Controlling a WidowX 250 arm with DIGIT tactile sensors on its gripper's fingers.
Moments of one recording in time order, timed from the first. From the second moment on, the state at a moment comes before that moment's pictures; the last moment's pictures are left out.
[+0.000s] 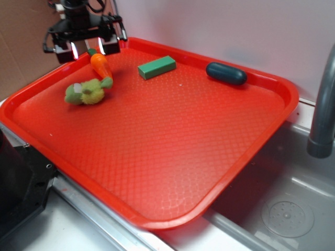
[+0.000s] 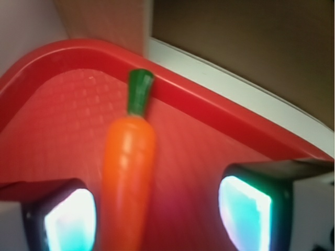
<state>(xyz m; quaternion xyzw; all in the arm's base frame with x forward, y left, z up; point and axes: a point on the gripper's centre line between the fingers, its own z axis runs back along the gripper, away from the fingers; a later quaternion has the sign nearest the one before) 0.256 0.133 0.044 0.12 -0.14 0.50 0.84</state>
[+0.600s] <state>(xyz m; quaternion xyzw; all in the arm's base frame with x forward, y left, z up) 0.272 0.141 0.020 0.10 -0.15 0.50 0.85</state>
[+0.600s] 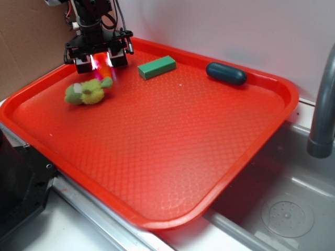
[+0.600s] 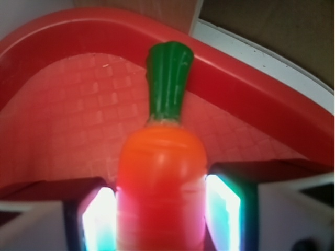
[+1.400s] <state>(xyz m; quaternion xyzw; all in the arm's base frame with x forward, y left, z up) 0.246 0.059 0.123 0.03 -0.08 0.17 0.98</state>
